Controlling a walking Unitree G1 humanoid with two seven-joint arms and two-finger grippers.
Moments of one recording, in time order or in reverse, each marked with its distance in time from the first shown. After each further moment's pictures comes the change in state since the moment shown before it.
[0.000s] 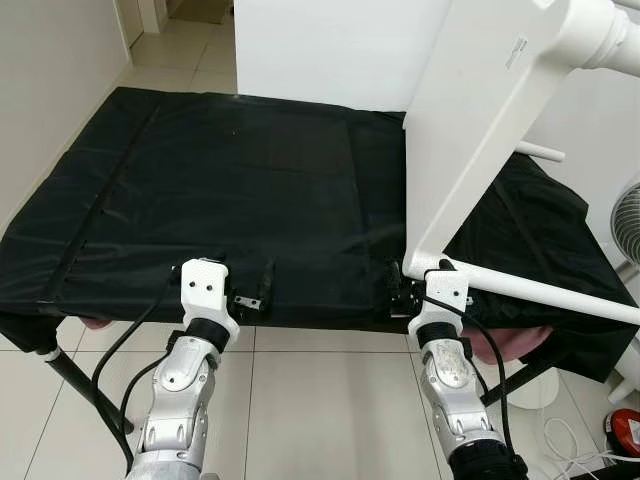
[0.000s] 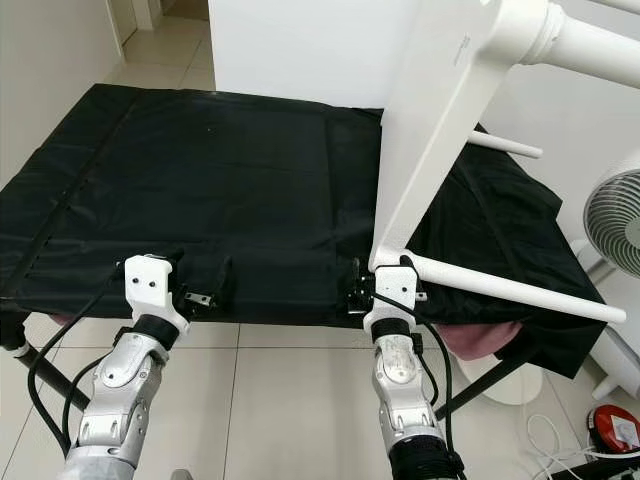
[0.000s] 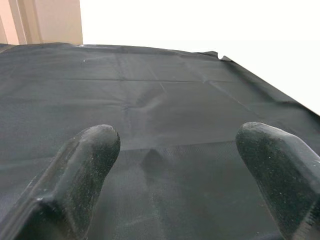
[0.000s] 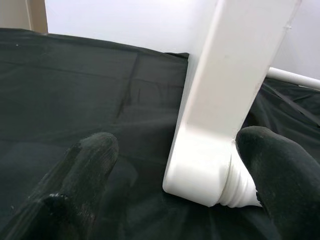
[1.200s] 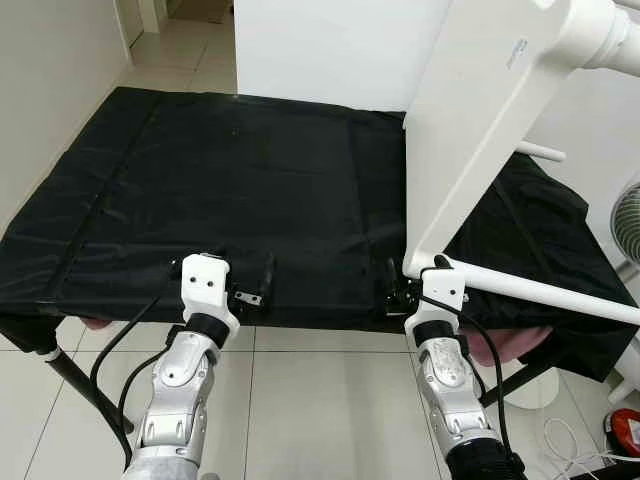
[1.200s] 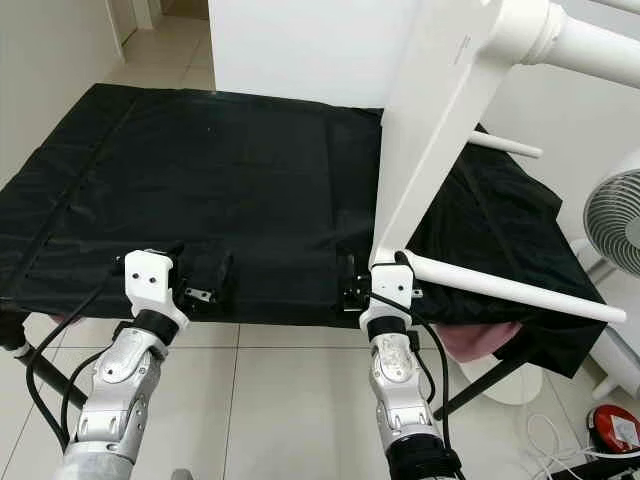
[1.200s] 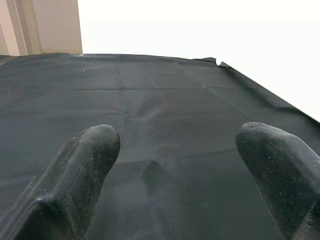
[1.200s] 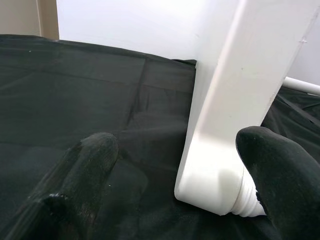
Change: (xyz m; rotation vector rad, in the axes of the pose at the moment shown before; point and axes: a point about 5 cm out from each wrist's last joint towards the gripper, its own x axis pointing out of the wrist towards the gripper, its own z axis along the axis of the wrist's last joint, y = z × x) left arm 0.003 0.000 0.006 0.017 -0.024 -0.010; right arm 0.000 0.005 0.002 0.000 -0.025 0.027
